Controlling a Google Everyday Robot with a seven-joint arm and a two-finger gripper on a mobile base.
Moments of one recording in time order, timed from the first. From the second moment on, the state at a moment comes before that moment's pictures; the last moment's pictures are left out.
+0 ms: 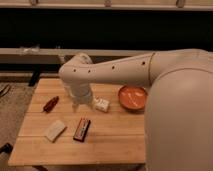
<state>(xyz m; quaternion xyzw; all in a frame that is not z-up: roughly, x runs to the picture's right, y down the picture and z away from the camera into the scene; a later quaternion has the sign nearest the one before) -0.106 0.102 0.703 -0.26 0.23 0.64 0.68</state>
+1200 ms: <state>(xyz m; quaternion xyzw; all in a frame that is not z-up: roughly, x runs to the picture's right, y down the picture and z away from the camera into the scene) -0.108 0.115 0.710 -0.24 0.26 0.63 0.69</state>
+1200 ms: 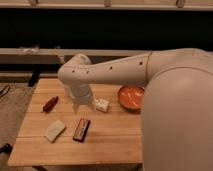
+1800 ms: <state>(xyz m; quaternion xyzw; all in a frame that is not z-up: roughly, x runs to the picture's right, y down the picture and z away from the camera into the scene) -0.196 0.171 0.749 -0.22 0.29 0.61 0.71</state>
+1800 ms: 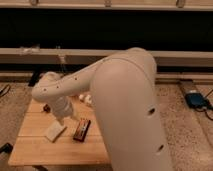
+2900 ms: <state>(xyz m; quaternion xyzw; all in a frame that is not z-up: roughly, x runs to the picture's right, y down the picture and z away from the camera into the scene) -0.255 0.175 0.783 -0.24 0.27 0.66 0.66</state>
